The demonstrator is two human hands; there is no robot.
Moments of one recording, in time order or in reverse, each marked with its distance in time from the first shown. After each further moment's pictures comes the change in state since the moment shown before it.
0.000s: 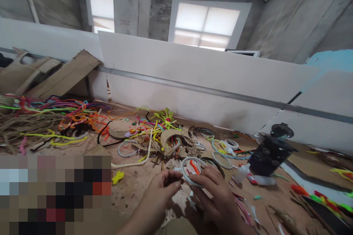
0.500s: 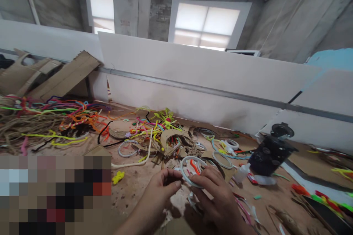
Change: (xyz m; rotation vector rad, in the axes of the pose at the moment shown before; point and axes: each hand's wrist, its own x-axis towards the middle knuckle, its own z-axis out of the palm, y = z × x) left_hand 0.004 -0.010 -0.005 -0.059 -0.017 0.029; right_hand -0.001 -0.002 -0.002 0.004 -0.005 -0.017
